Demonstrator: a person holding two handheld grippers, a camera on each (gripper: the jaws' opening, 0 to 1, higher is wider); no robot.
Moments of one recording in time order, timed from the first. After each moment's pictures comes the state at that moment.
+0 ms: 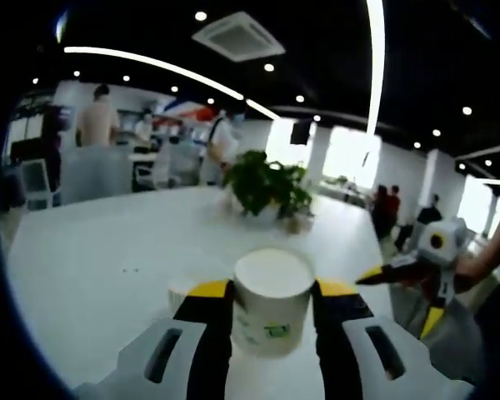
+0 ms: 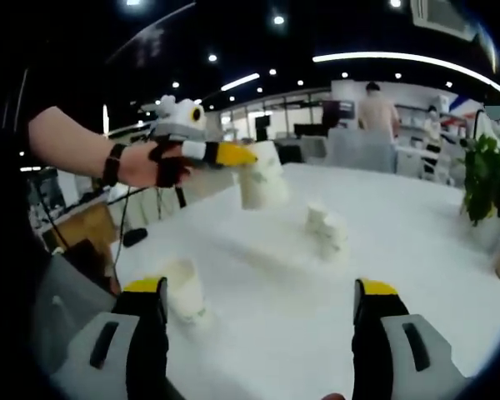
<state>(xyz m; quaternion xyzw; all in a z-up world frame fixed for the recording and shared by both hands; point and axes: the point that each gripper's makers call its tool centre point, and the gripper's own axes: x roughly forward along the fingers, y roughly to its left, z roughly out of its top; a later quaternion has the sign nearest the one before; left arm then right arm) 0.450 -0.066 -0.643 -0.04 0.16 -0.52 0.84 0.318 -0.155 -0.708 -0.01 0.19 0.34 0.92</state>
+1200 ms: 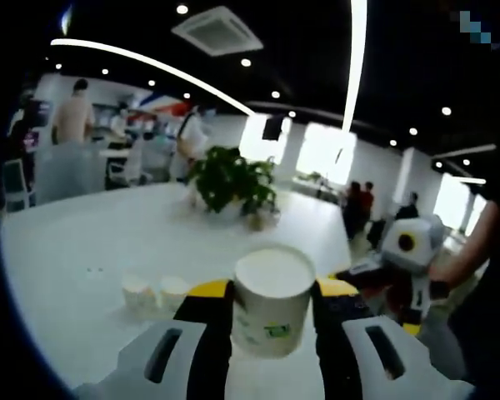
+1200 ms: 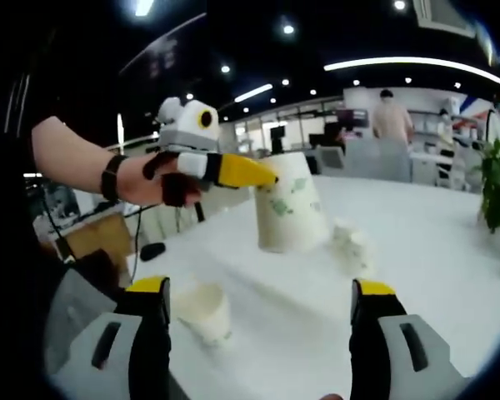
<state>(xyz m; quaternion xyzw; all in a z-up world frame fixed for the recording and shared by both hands) 0.399 -0.104 -0.628 -0.05 0.17 -0.58 0.80 0.321 -0.119 -0.688 0.01 0.17 0.38 0.91</state>
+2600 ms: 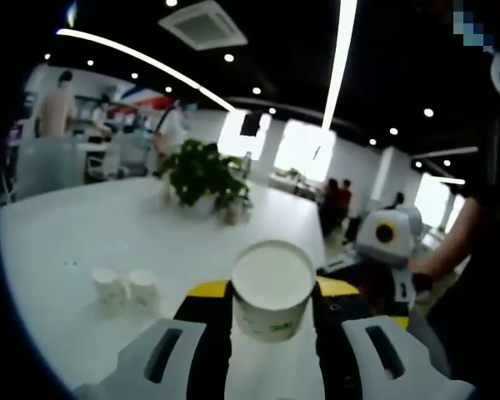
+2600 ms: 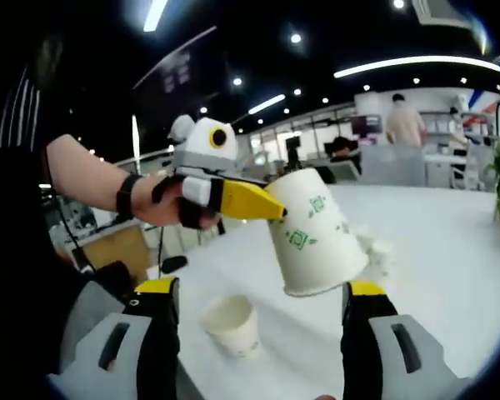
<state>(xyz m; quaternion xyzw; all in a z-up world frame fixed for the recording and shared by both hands) 0.358 -0.113 -0.633 -0.05 0.18 -0.63 0.76 0.300 -0.104 -0.673 0.04 0.14 0.42 0.89</state>
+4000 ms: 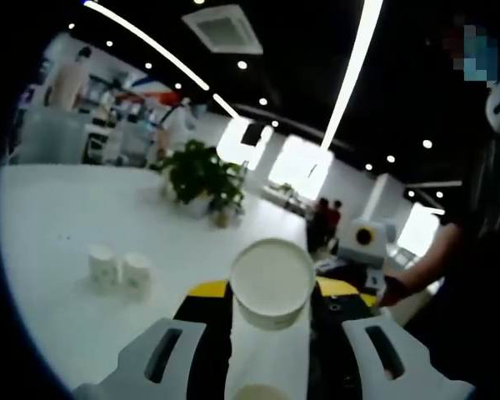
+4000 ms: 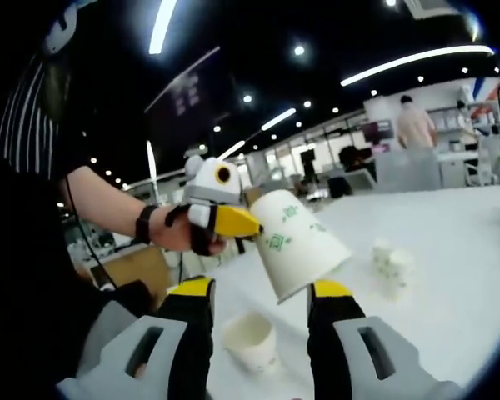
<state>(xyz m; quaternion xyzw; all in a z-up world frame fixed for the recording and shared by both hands) 0.350 -0.085 -0.626 -0.13 0.19 -0.63 0.74 0.298 -0.098 -0.649 0.09 0.11 0.46 0.88</state>
